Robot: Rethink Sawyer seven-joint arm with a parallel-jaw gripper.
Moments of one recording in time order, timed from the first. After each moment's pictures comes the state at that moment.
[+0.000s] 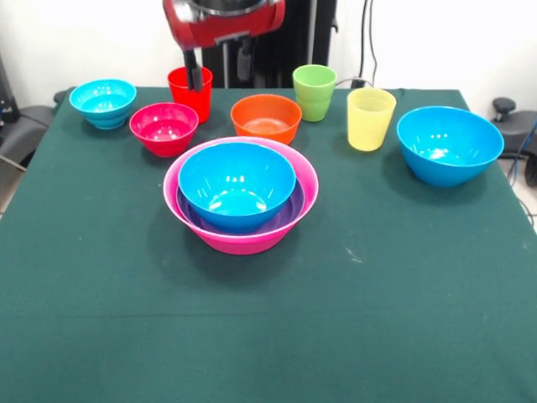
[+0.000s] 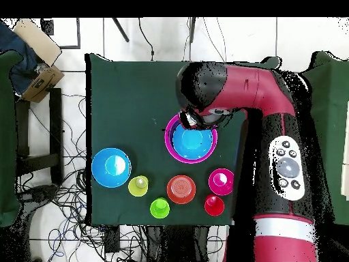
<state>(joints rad) -0.38 -0.66 0.18 1.23 -0.27 1.32 1.21</state>
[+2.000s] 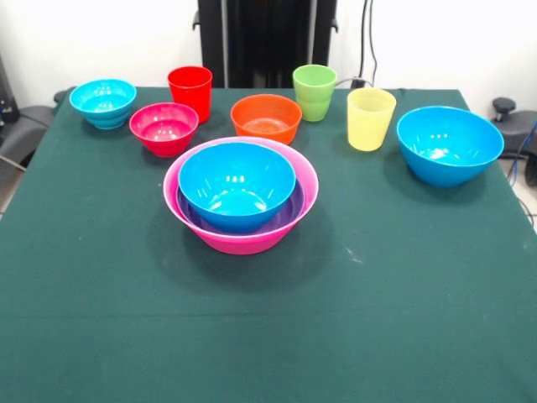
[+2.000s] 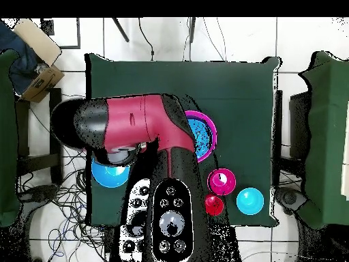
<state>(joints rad) -0.04 -0.88 0.05 1.47 -0.16 1.29 1.56</state>
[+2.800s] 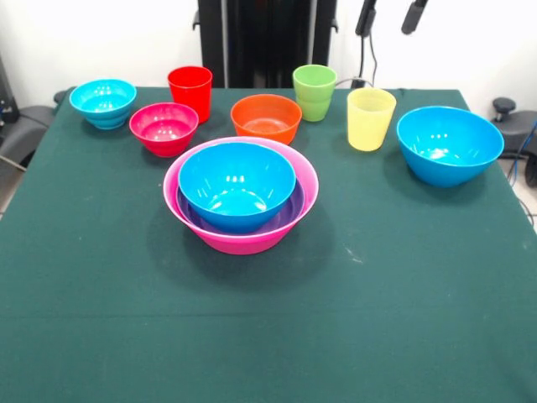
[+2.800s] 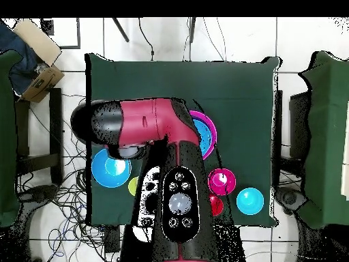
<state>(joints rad) -0.06 -0.80 0.05 1.49 -0.16 1.12 1.56</state>
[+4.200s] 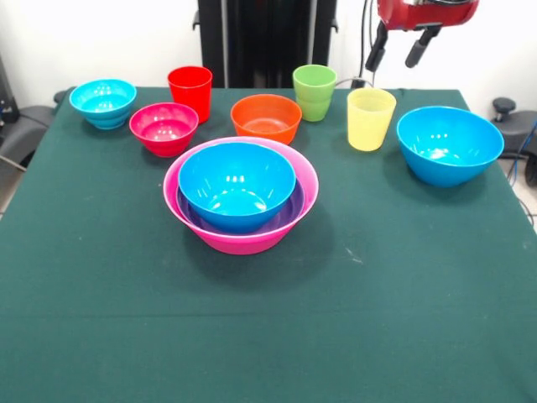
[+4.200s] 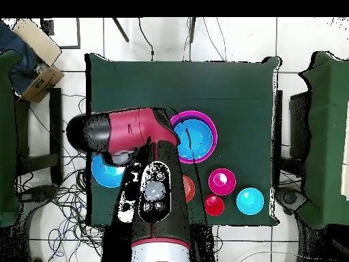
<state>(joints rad) 0.04 -0.71 -0.01 1.50 -0.16 1.07 1.57</state>
